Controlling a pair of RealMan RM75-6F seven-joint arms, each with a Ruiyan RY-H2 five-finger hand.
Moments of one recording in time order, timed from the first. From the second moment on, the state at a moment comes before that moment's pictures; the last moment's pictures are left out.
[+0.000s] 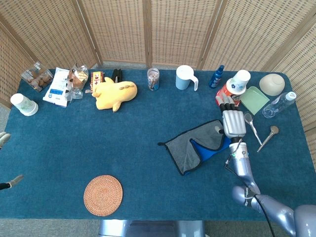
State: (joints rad) left arm -0.03 -0.78 -0.01 -1.94 1.51 1.50 -0.11; right arm 0.63 -1.69 0.36 -1.03 -1.15 1.11 -0.20
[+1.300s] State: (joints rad) left arm -0.04 -0.78 -0.01 -1.94 1.52 1.49 -0.11; right arm 0.52 -1.48 0.07 -1.12 -1.49 1.20 -0.18
